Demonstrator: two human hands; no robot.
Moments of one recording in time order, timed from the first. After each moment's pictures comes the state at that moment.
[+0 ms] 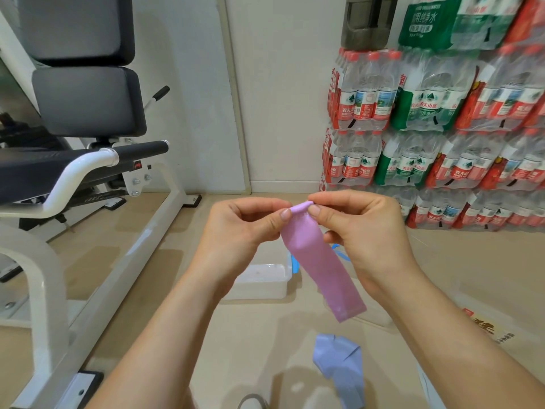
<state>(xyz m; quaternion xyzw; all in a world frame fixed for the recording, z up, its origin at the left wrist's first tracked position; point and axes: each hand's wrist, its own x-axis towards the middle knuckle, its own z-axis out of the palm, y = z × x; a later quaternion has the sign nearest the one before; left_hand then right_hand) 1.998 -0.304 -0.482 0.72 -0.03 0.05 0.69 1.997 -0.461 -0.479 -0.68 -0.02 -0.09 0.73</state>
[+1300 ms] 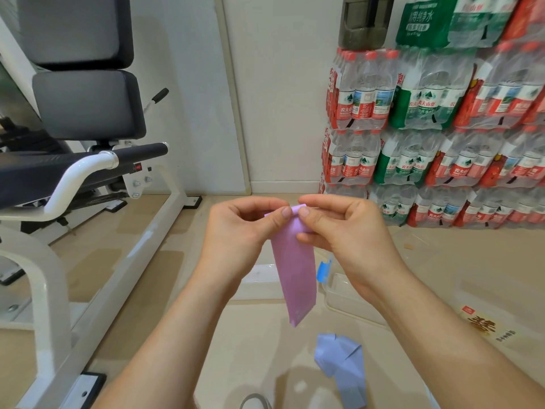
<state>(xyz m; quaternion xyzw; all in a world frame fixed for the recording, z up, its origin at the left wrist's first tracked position) 1.995 -0.312 -0.482 0.72 -0.01 0.10 0.68 2.000 -0.457 -0.488 -0.65 -0.03 -0.02 0.76</state>
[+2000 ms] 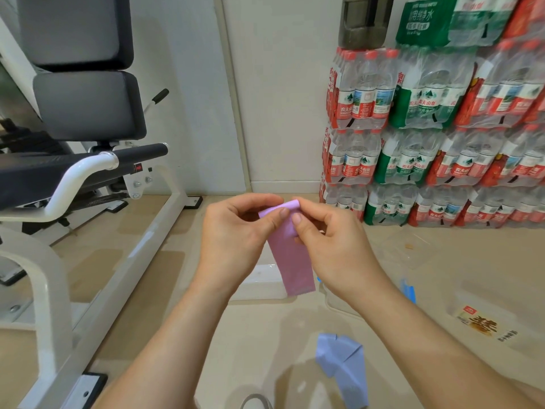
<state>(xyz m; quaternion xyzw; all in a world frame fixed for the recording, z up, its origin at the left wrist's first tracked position) 1.997 -0.311 -0.484 0.76 -0.03 0.18 0.62 1.998 -0.444 -0.499 -0.81 -0.15 -0.12 0.56</state>
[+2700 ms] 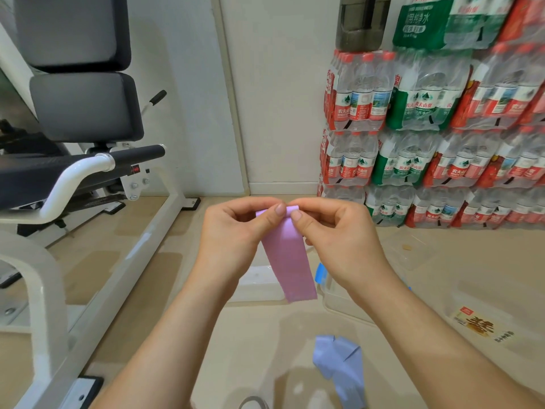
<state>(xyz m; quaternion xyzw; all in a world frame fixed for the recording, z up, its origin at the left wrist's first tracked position) 1.996 -0.314 -0.481 0.71 -0.01 0.11 0.69 1.996 -0.452 -0.486 -0.74 -0.13 -0.10 0.65</state>
